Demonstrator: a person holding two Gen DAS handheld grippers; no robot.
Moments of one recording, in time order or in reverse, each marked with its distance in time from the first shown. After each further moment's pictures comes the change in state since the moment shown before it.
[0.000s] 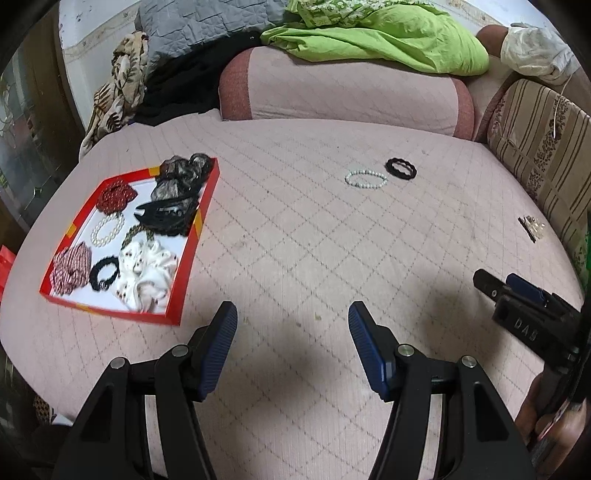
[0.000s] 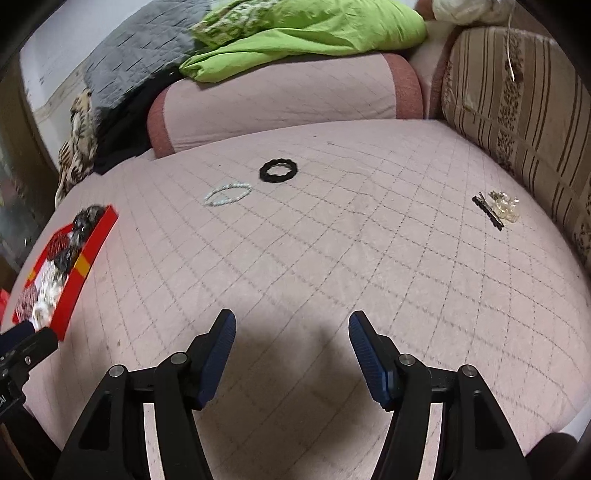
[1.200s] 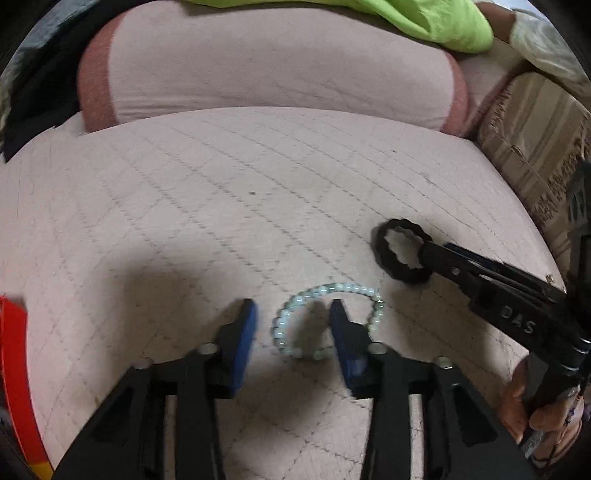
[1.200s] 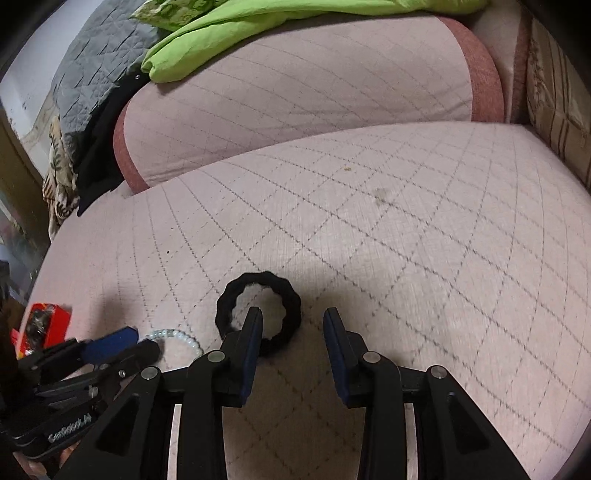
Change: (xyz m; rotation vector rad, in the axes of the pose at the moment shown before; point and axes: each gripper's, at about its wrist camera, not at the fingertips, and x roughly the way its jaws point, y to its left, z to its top) left arm 0.228 -0.065 0.167 0.102 0.117 -0.288; right arm 0.187 -0.026 0.160 -0.007 0.051 0.143
